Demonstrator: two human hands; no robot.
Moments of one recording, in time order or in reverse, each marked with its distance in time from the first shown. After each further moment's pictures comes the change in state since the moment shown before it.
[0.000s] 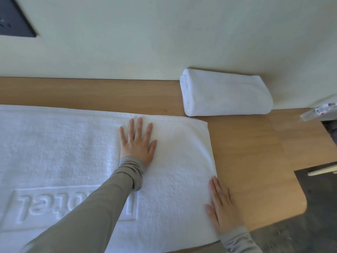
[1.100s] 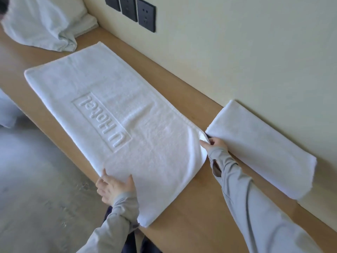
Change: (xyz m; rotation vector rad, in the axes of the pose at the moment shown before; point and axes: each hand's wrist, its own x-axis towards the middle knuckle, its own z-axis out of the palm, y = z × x) left_hand -0.160 0.196 -0.008 -0.902 0.528 -1.810; right_hand 0.237 0.031 -0.116 0.501 -0.315 -0.070
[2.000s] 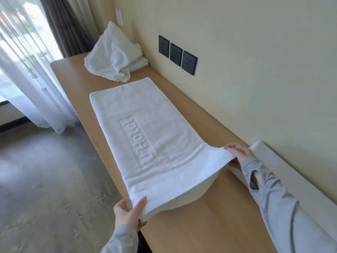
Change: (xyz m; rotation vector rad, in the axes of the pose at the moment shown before) left_hand -0.025 -0.008 -0.075 -0.810 -0.311 -0.361; right_hand 0.004 -0.080 -0.043 0.322 -0.232 -0.246
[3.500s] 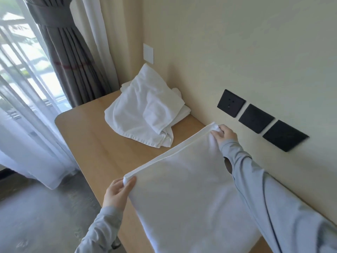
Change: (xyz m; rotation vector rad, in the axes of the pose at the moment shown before) left_hand 0.389 0.432 -0.002 0.331 -0.238 0.515; right_hand 0.327 -0.276 0.382 -0.470 0.260 -0.279
